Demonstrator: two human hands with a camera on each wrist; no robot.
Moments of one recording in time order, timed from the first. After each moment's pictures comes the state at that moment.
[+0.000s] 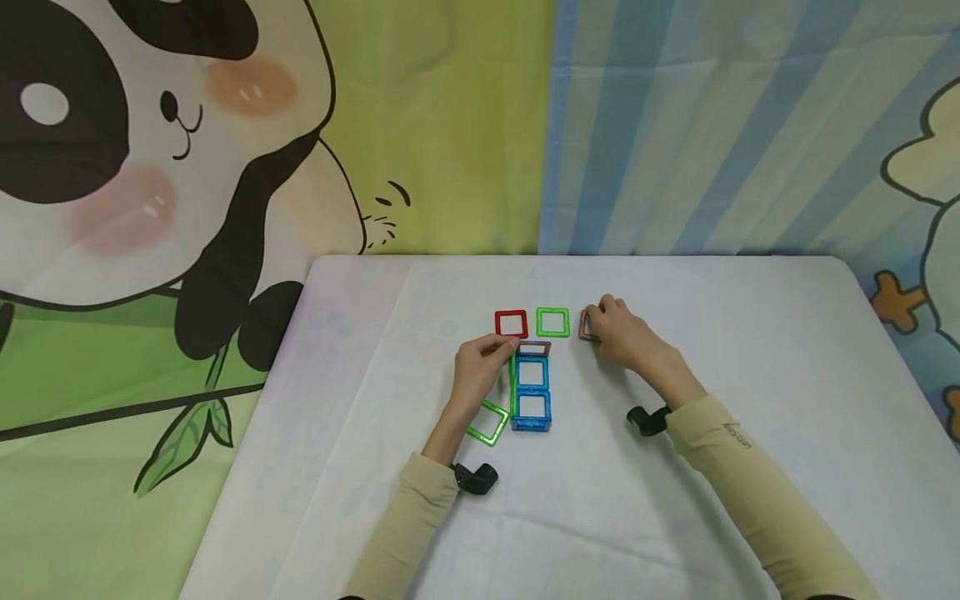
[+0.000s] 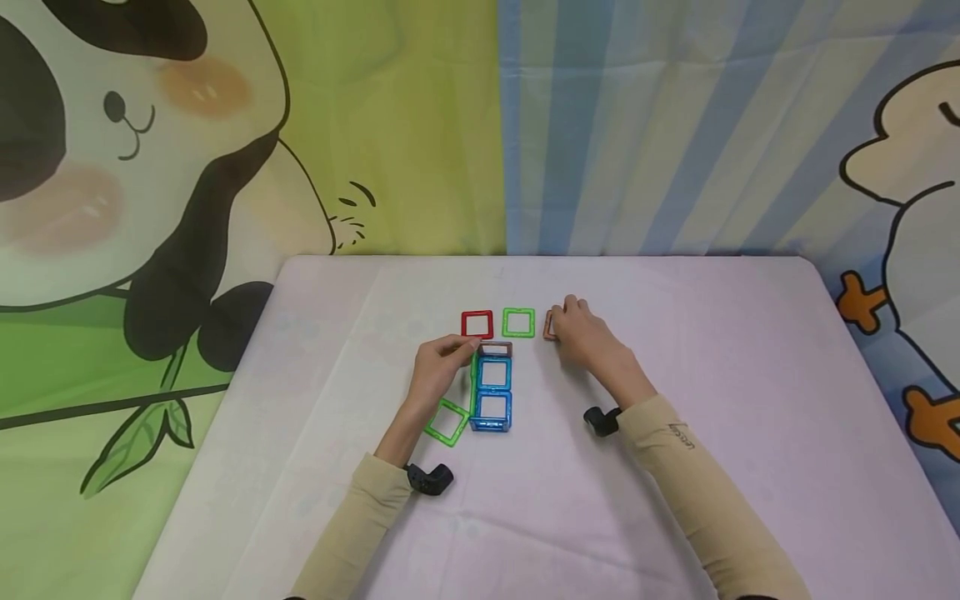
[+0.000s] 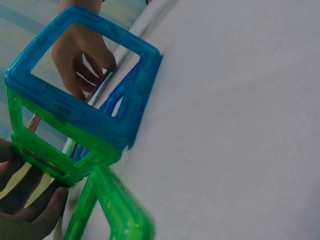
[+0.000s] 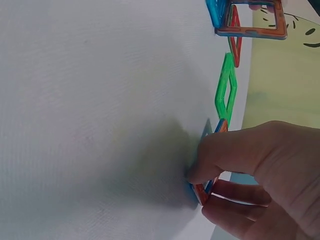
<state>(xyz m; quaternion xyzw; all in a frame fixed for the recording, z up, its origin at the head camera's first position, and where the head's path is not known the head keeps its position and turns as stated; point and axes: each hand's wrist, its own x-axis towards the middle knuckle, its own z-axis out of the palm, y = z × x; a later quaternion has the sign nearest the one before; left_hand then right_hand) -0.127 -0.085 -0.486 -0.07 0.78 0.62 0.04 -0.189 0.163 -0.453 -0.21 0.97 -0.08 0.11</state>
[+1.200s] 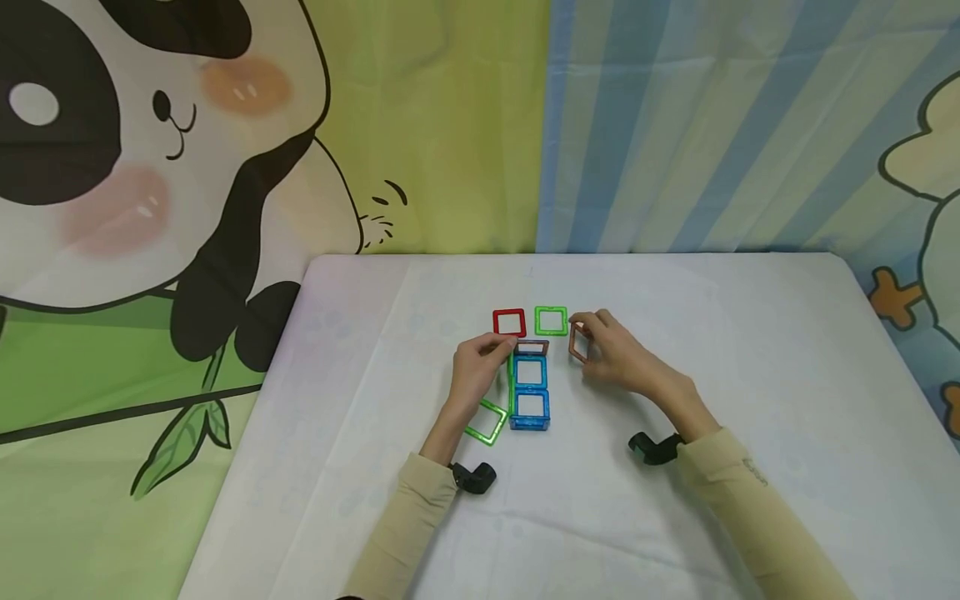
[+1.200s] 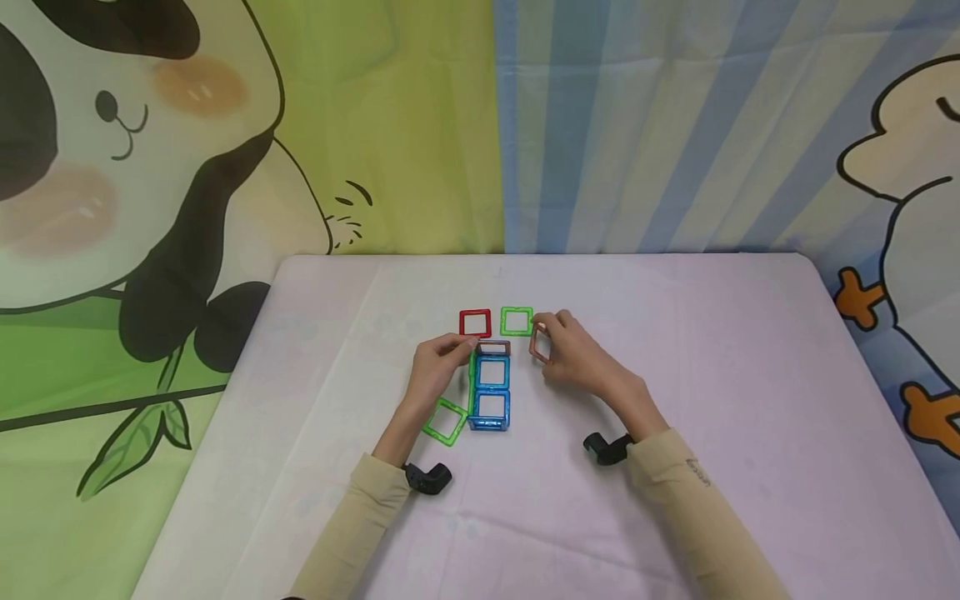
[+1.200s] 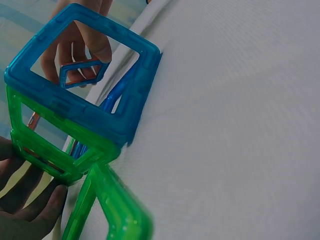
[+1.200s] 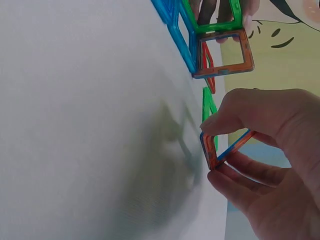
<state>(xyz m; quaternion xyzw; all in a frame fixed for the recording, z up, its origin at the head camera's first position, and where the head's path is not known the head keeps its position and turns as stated) -0.128 -0.087 -0.488 -0.06 0.78 0.62 0.04 -0.156 0.166 -0.456 -0.22 0.92 -0.29 0.11</state>
